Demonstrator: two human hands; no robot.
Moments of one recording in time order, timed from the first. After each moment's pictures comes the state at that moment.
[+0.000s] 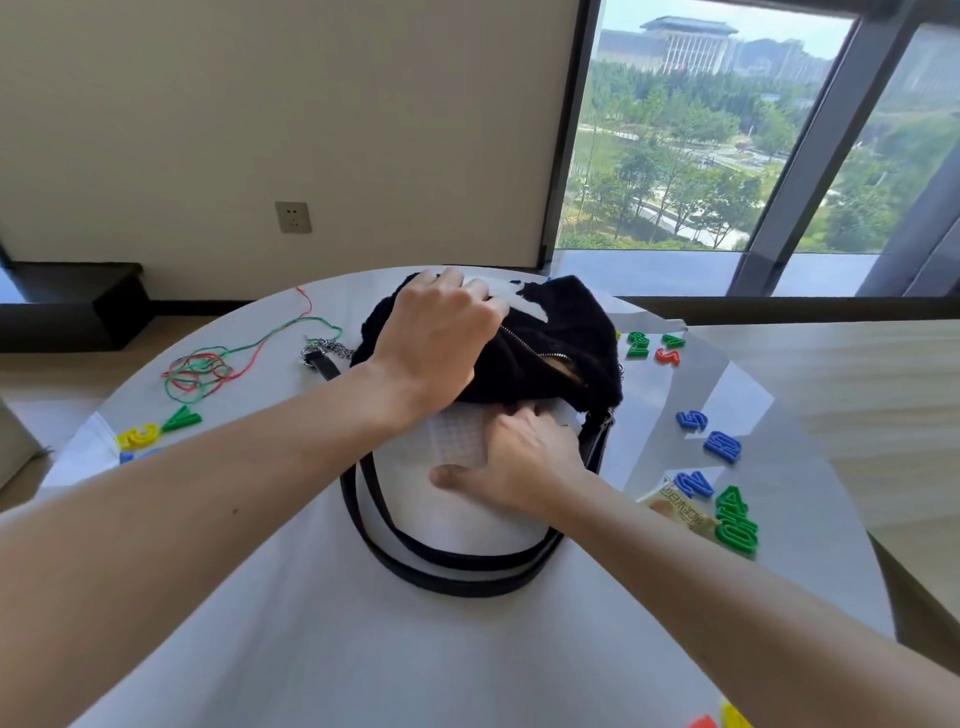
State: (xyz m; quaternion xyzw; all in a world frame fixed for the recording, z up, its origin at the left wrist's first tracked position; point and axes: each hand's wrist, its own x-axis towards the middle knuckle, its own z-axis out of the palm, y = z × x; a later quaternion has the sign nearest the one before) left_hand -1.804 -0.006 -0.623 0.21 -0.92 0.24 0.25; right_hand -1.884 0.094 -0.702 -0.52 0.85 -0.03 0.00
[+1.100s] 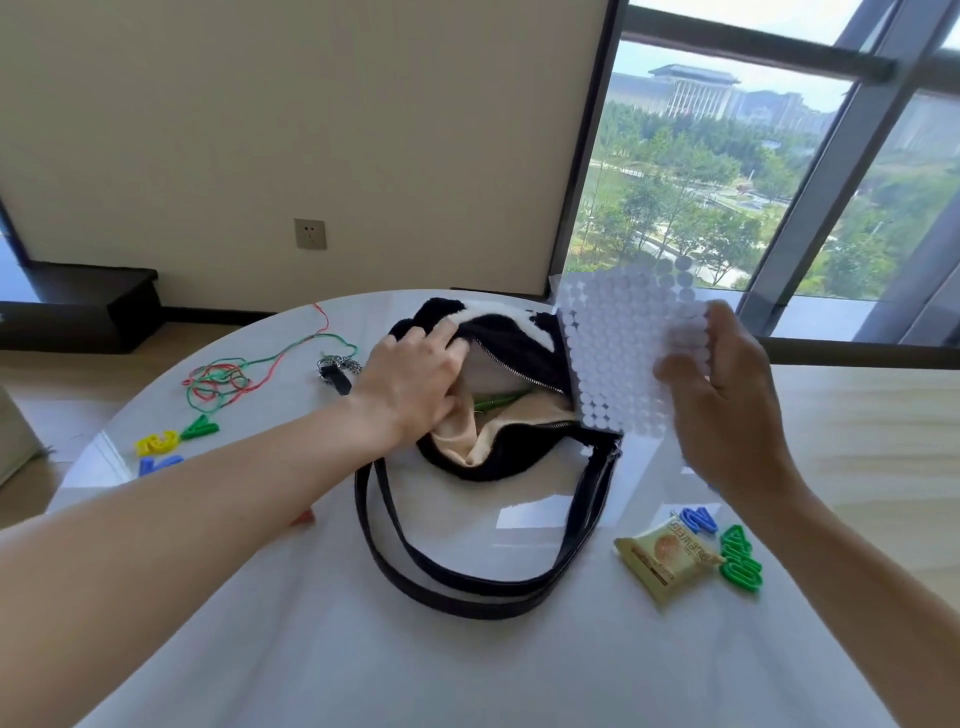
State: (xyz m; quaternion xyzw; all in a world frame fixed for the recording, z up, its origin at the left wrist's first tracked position) left_hand -1.781 -0.041 -0.653 0.28 -0.93 0.18 0.14; right_hand -1.939 0.169 -0.605 -0.49 0.67 -0.55 -0.08
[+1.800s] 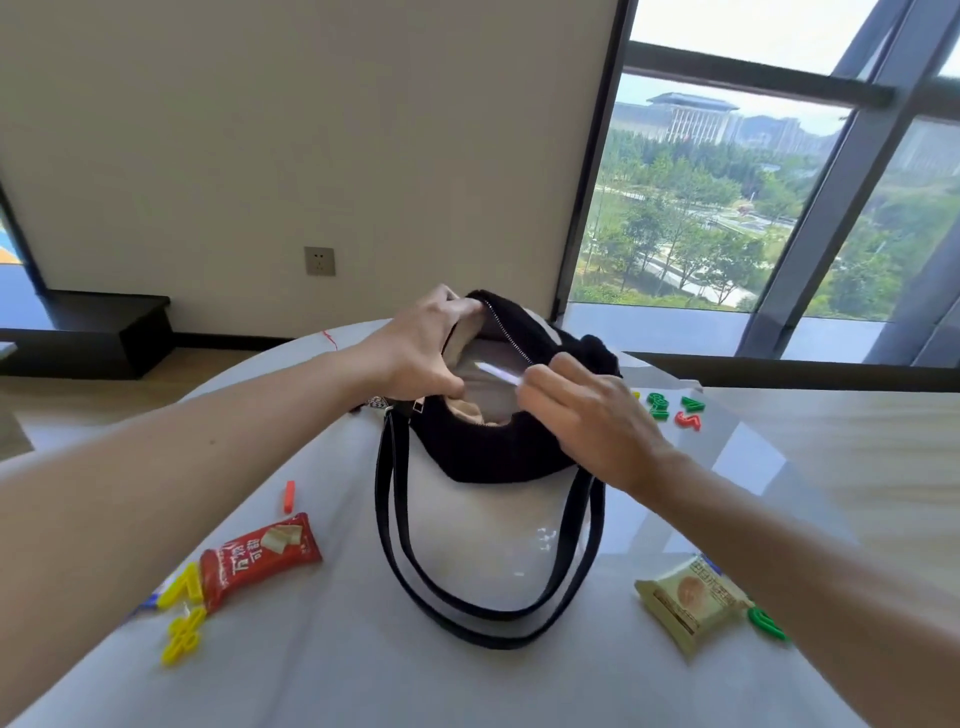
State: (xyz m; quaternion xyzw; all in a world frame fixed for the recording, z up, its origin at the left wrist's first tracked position) left_hand -1.782 -0.080 -0.597 0.22 -0.94 -0.18 0.20; right_hand -1.953 0.079 -0.639 -0.75 0.53 -0.10 -0.37
